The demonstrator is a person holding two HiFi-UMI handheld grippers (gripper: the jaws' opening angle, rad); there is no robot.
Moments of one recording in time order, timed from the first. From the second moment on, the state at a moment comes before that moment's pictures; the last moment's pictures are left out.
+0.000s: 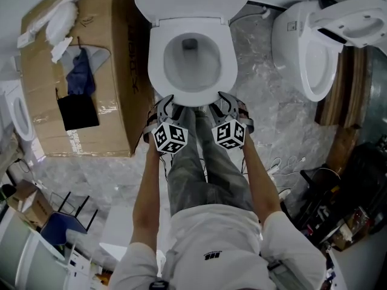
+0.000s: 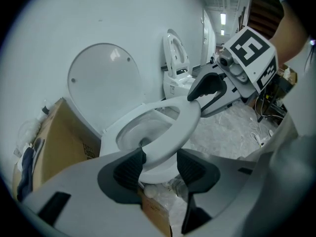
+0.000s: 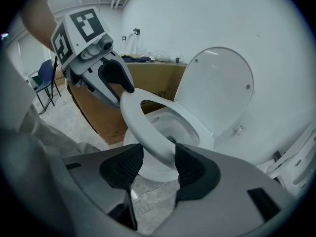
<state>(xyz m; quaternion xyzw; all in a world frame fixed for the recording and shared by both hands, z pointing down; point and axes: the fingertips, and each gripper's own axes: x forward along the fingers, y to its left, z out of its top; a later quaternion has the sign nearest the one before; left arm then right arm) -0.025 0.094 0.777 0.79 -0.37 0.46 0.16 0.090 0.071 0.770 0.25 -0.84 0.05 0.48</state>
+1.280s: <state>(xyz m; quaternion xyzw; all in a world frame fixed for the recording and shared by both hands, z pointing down) -0.019 0.130 0.878 0.77 -0.33 0.52 0.16 0.098 0.108 0.867 0.22 -0.82 0.03 0.52</state>
